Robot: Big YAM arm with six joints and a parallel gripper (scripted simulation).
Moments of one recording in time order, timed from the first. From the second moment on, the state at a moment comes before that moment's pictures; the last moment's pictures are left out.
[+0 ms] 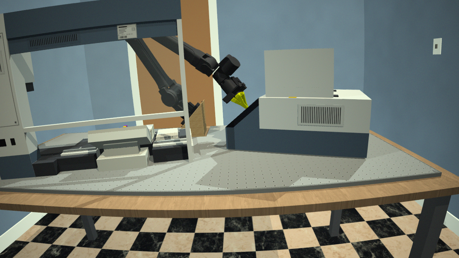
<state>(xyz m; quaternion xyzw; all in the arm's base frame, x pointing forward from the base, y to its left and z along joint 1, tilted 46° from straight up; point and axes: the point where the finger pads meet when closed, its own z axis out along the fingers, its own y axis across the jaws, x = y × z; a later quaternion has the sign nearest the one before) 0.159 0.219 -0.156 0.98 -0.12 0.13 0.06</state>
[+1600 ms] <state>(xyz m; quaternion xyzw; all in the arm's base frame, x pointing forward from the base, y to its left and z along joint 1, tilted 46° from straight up) 0.158 0.218 -0.155 0.98 -0.12 0.13 0.06</state>
